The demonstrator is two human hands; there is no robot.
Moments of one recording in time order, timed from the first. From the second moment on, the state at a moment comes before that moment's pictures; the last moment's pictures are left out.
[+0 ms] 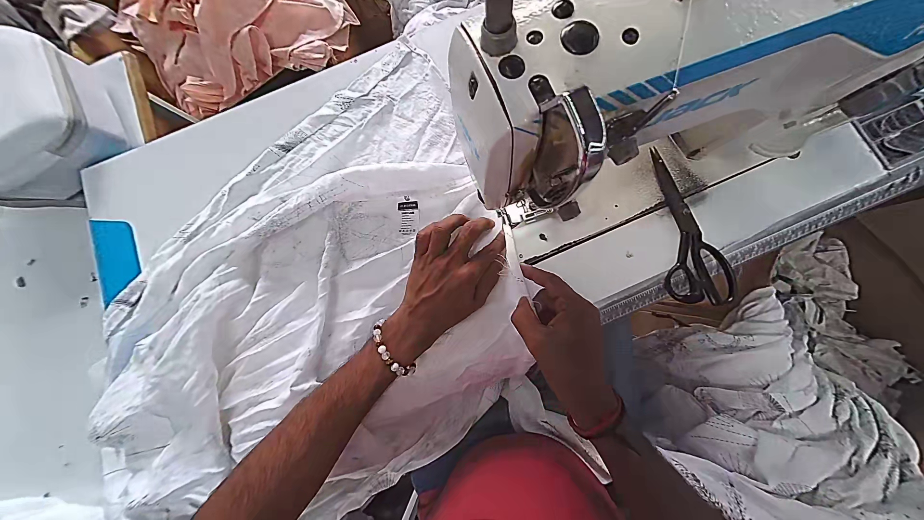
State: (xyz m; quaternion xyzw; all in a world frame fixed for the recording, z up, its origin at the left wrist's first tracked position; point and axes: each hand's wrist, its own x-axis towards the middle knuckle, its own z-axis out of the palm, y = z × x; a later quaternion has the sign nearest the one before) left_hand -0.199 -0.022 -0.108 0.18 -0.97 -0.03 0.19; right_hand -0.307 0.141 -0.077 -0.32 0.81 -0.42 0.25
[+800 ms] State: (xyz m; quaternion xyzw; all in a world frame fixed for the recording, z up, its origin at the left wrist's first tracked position) left_hand -0.199 -0.004 -0.108 0.23 -0.96 -0.07 0.15; right_hand -0.310 0.145 -0.076 -0.39 0.85 -0.32 0.17
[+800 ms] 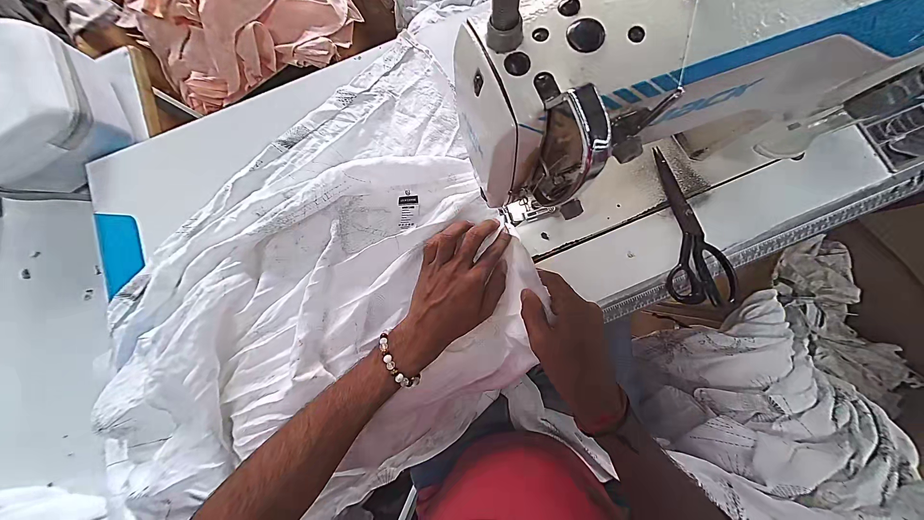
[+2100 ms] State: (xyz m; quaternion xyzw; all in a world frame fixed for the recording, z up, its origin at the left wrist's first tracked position) left_hand -0.202 0.000 -0.109 0.23 -0.96 -0.02 0.18; right_hand -0.311 0.137 -0.077 -0.40 0.85 -0.32 0.14
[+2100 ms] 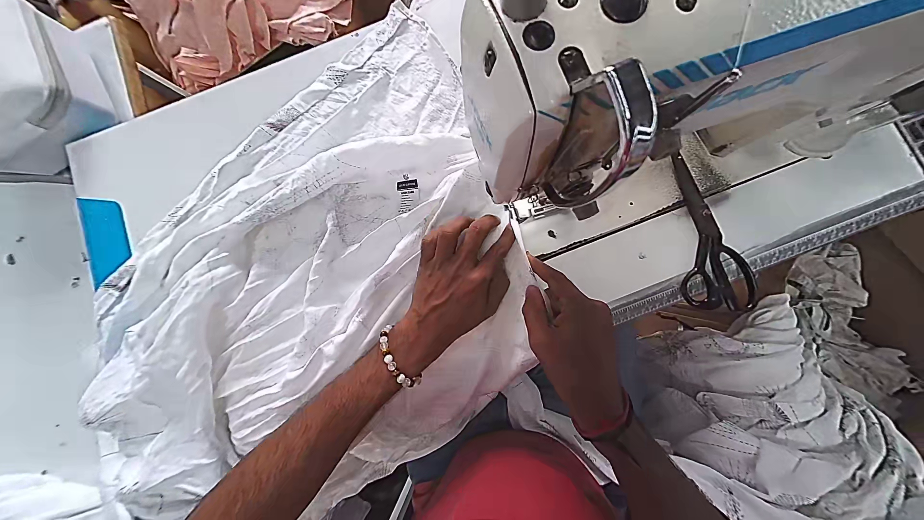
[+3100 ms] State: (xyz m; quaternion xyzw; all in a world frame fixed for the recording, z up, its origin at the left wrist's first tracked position) left_hand -0.193 0.005 -0.107 0.25 -0.95 -0.08 0.14; right_hand -0.312 0.142 -0.076 -0.44 0.84 -0.30 0.12
